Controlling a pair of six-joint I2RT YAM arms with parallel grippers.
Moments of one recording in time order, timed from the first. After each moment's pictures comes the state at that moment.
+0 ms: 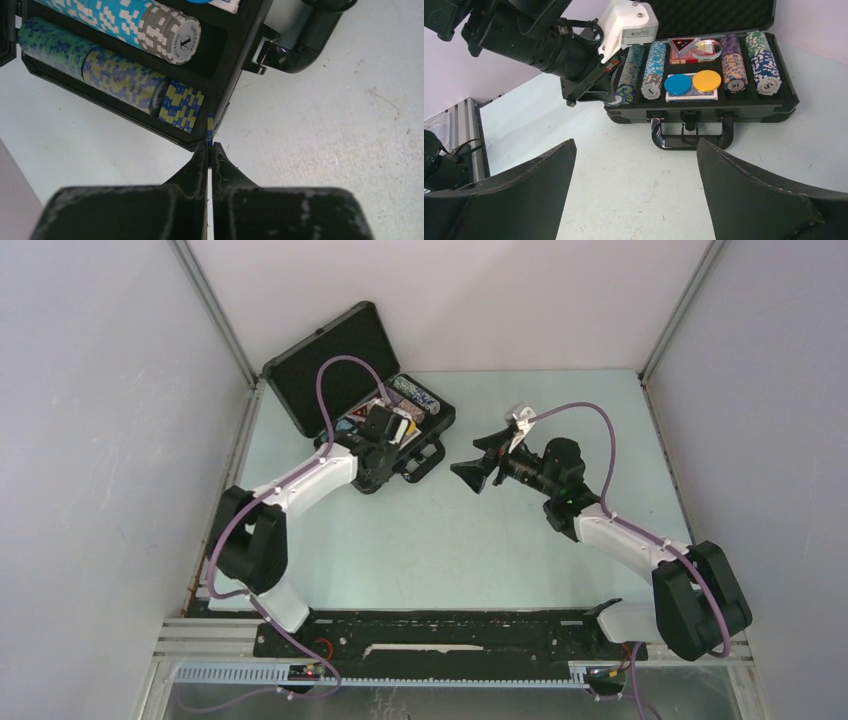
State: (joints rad) left arm -0.51 1.65 1.25 -0.60 -0.27 0.00; right arm 0.46 1.31 0.69 0.63 -0.53 0.22
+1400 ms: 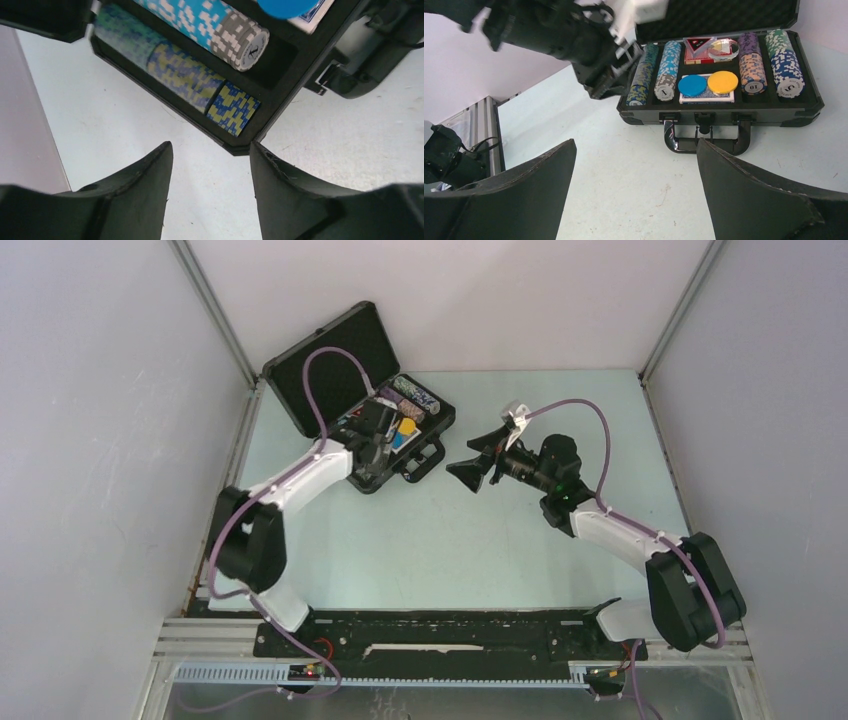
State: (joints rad) left arm -0.47 1.71 1.30 -0.64 -0.43 -0.04; right arm 0.46 1.36 0.71 0.66 -0.58 0.27
